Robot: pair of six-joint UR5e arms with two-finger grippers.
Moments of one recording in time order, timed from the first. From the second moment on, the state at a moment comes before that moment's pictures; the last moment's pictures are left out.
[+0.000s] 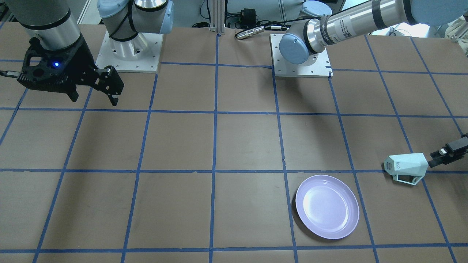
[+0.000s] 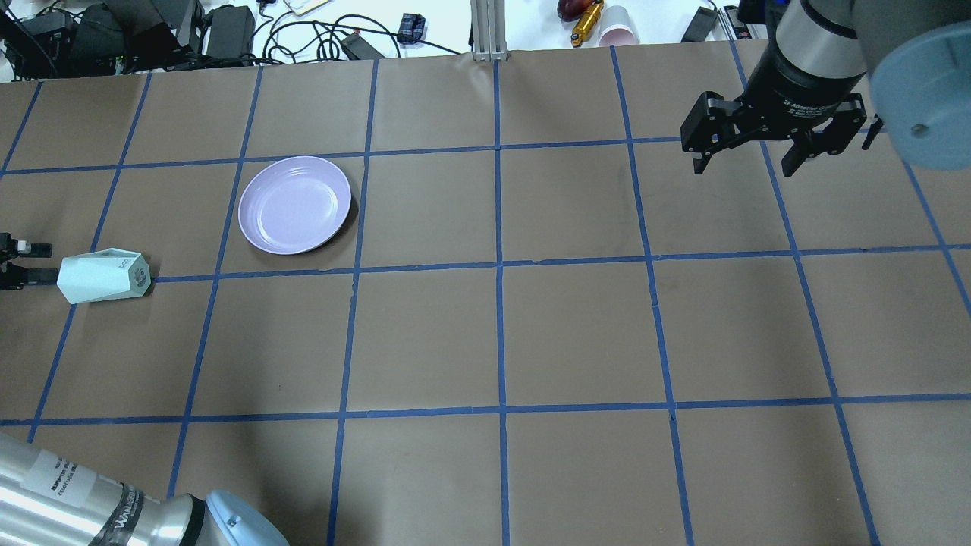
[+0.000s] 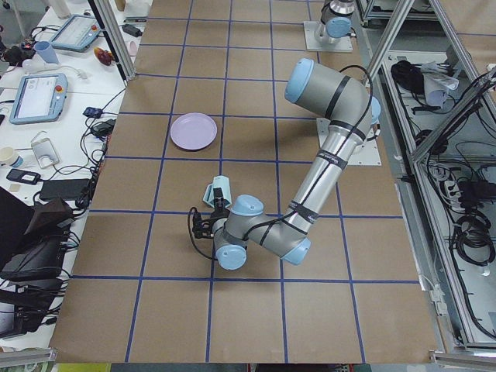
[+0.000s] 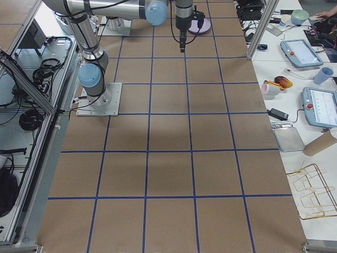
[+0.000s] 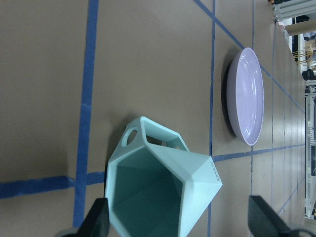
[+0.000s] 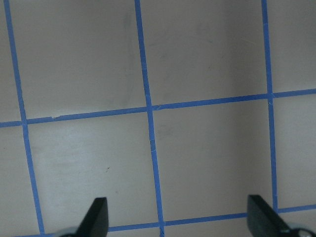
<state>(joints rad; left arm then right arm) -0.56 -2.34 -1.26 -1.91 0.91 1.13 1.52 -1.59 1.64 -1.68 -1.58 0.04</state>
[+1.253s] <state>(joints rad) -0.60 -2.36 -1.28 -1.99 0.91 1.21 1.52 -1.59 1.64 -1.68 -1.58 0.04</state>
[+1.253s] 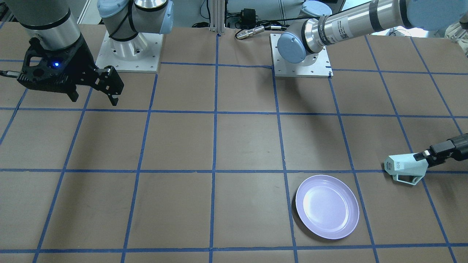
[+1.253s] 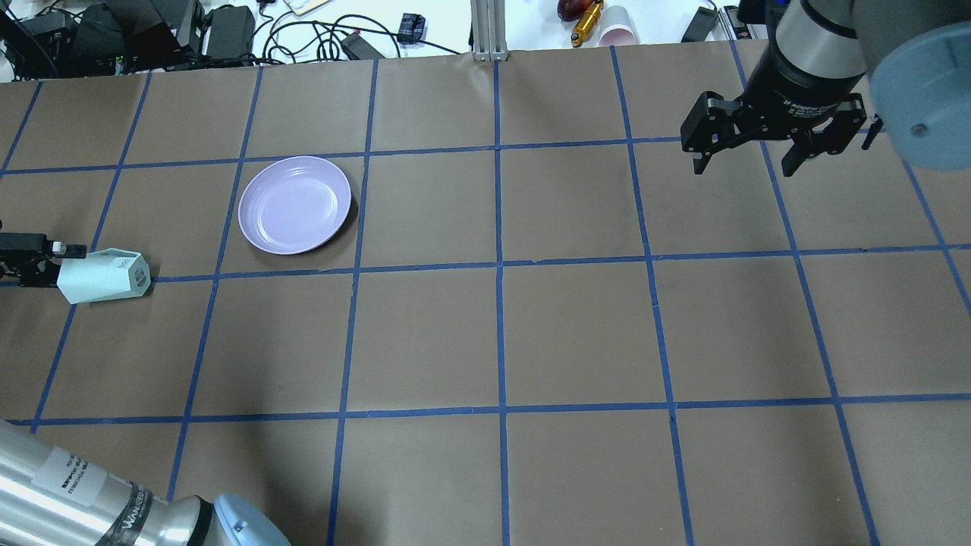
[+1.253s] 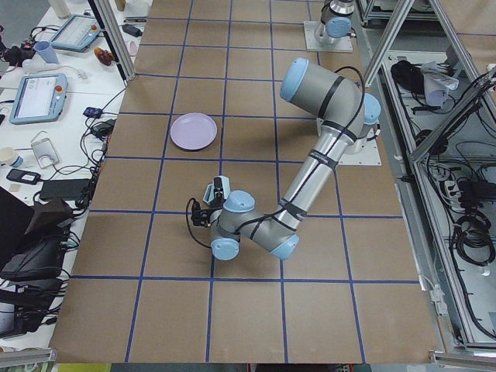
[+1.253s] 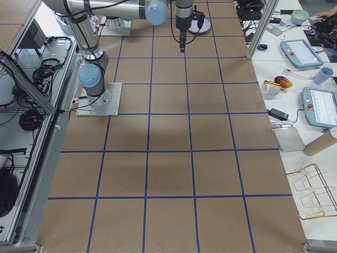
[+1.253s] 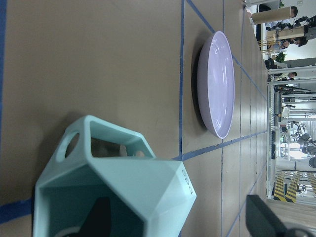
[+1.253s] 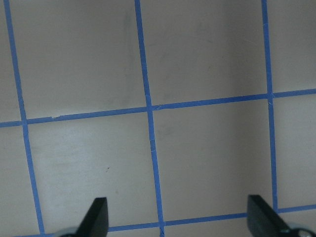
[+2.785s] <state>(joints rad) -0.61 -2.33 -1.29 -1.99 0.90 1.22 1.52 -1.59 1.64 -1.68 -1.58 0.04</state>
